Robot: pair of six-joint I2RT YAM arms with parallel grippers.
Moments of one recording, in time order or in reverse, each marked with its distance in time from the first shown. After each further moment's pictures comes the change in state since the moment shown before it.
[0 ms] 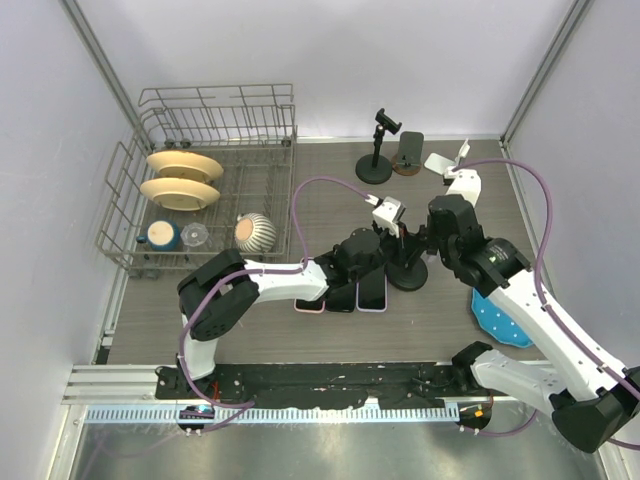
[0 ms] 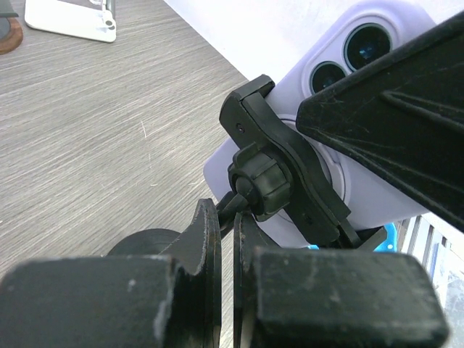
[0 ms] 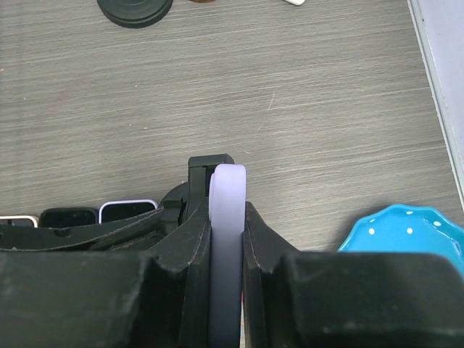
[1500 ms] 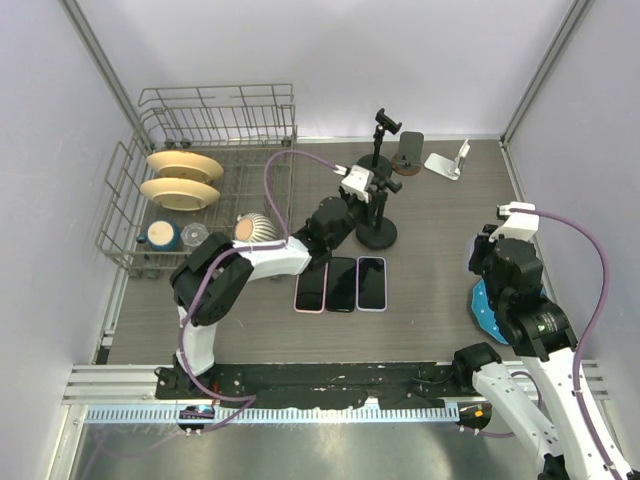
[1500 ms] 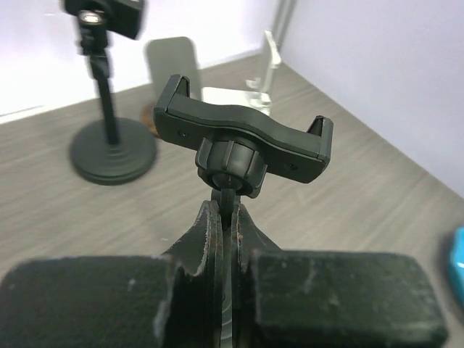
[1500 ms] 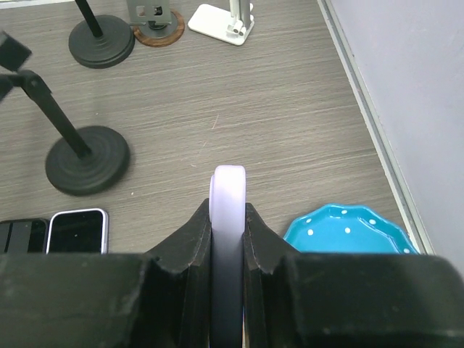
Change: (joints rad) left arm 0.190 0.018 -0.001 0.106 -0.017 0.241; right arm -0.252 -0.432 -0.194 0.041 -0.166 -0.207
